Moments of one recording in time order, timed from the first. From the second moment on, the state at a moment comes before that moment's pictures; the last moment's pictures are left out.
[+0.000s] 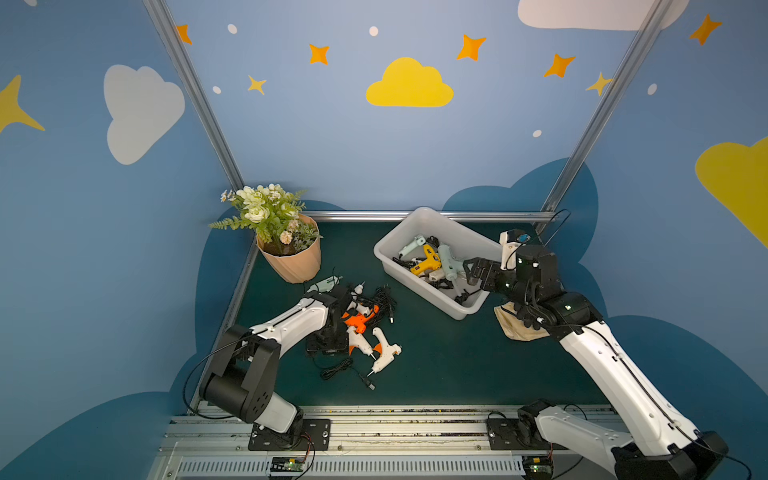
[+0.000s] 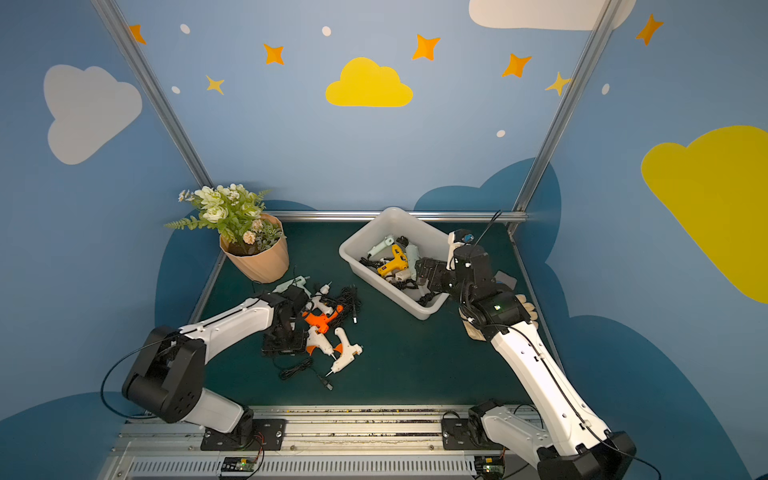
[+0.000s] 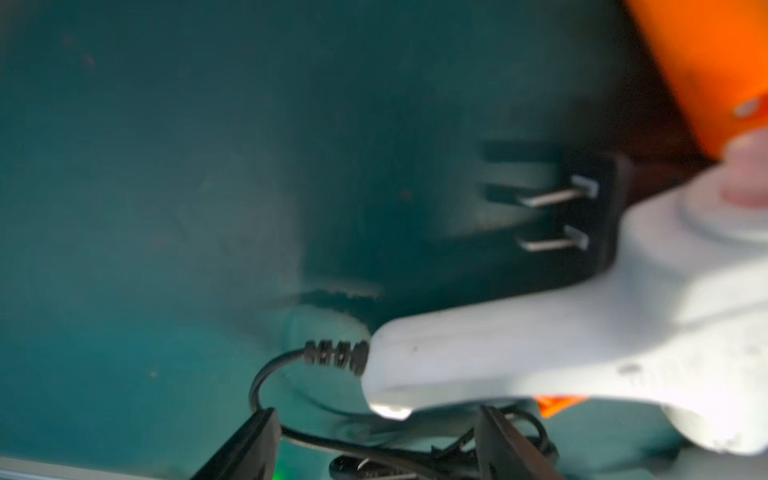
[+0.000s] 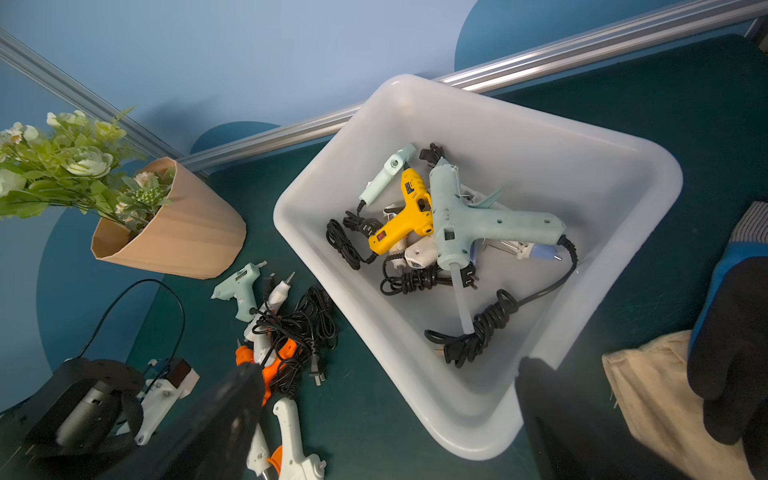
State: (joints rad) left arm -0.39 1.55 0.88 -1.00 -0.05 -0.50; right arm 0.45 1.07 1.13 -0.59 0.03 0.47
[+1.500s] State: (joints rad) left arm -0.58 1.26 0.79 -0.66 -0.12 -0.90; right arm 0.46 1.10 1.13 -0.59 0.01 0.47
